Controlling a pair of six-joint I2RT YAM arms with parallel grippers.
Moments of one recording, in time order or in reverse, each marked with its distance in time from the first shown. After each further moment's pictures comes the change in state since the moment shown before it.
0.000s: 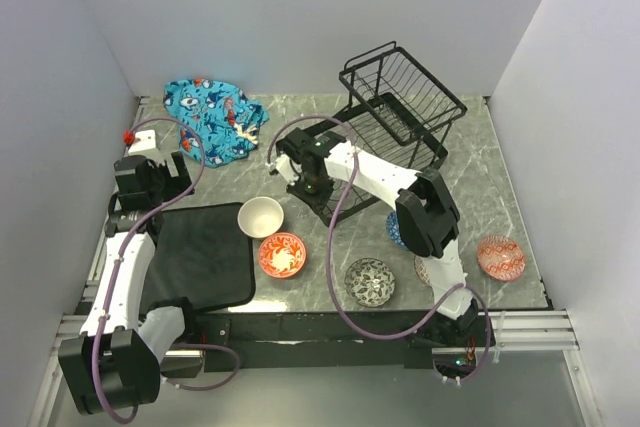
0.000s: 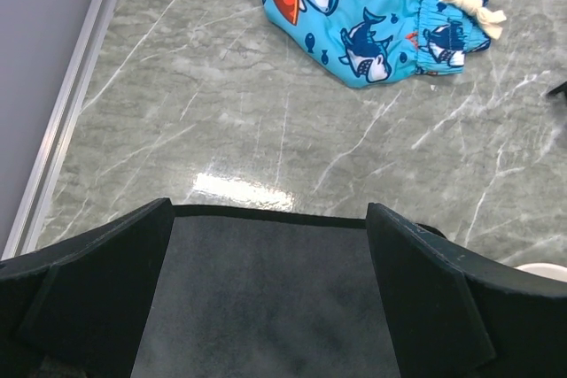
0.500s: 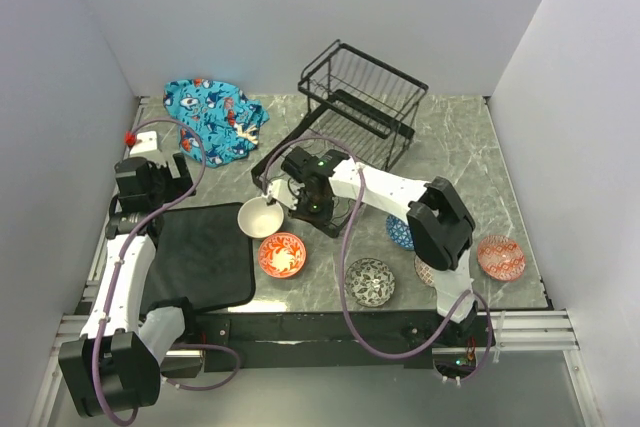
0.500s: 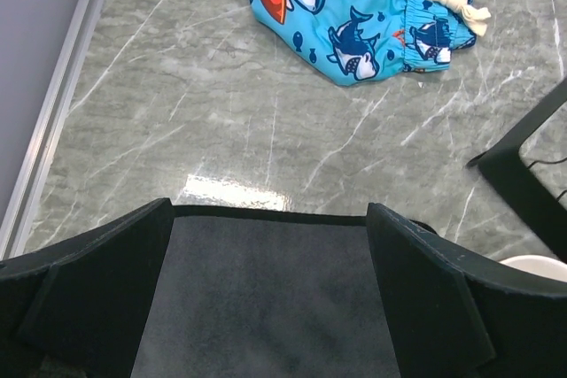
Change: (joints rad) left arm -0.003 -0.017 -0.012 0.008 0.026 -0.005; right arm 0.074 -0.126 -0.207 0.069 -0.048 -0.256
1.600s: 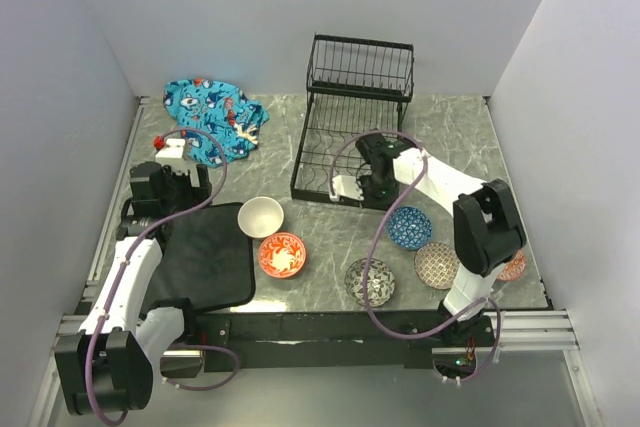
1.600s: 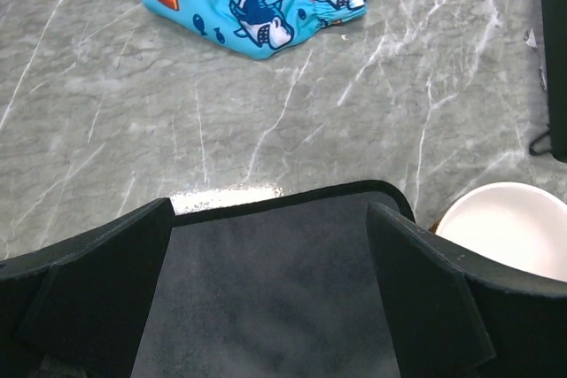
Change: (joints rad) left arm -0.081 0.003 -0.073 0.055 0.134 0.113; right arm -0.368 -0.222 -0.311 0.053 0.029 -0.698
